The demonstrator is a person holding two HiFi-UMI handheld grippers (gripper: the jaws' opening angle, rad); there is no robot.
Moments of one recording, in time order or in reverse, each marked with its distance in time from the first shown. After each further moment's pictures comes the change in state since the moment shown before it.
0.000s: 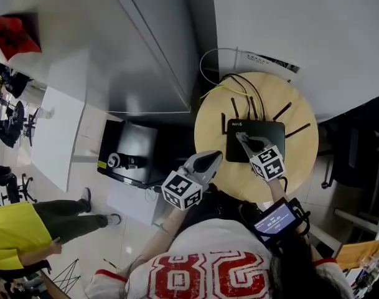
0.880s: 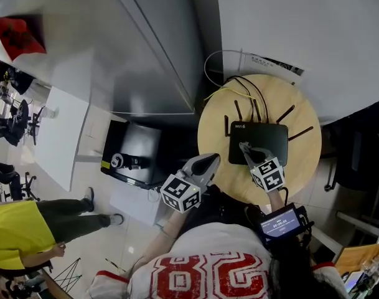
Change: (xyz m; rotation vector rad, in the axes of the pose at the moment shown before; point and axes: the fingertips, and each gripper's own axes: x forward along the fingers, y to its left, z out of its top) left arm -0.012 0.014 -0.003 -0.028 0.002 0.053; right arm -0.003 0.021 -0.028 0.019 0.034 0.000
